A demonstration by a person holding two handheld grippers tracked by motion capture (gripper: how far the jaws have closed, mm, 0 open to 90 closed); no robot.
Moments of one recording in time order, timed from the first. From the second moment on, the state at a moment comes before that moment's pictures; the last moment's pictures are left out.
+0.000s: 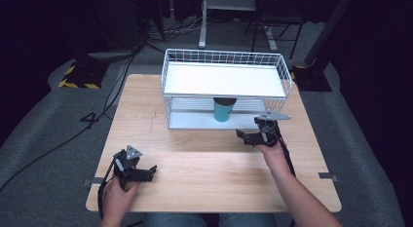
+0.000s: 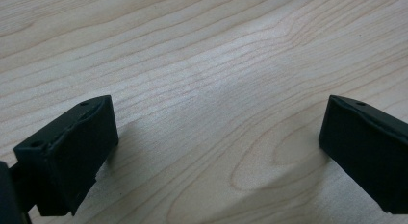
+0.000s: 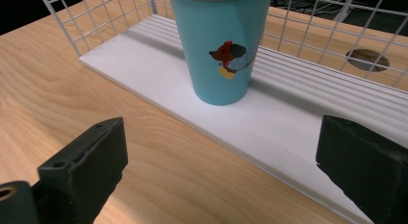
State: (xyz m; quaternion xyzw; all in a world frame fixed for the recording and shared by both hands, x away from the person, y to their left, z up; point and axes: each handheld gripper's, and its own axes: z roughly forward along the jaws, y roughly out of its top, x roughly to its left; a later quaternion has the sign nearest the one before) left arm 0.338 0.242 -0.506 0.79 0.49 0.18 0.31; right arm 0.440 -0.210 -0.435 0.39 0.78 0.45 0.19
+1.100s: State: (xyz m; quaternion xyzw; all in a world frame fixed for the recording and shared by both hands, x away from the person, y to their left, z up) left arm 0.338 0.242 -0.506 0.79 0.49 0.18 0.31; right arm 0.350 -0.296 -0.439 0.37 0.81 0.42 0.17
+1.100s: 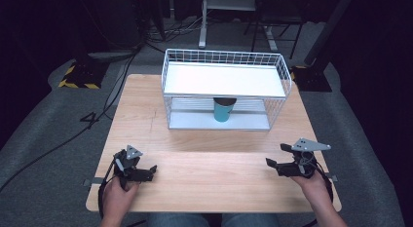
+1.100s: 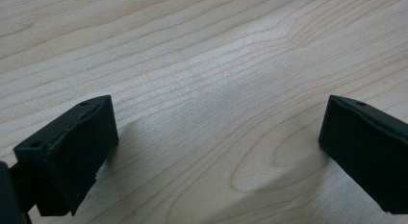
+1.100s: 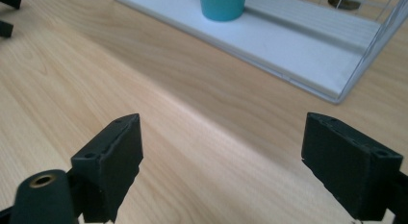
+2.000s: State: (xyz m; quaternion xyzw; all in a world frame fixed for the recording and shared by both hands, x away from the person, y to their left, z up) left arm 0.338 0.242 -0.506 0.79 0.49 0.18 0.31; right arm 0.323 -0.318 -0.495 0.39 0.81 0.40 0.18
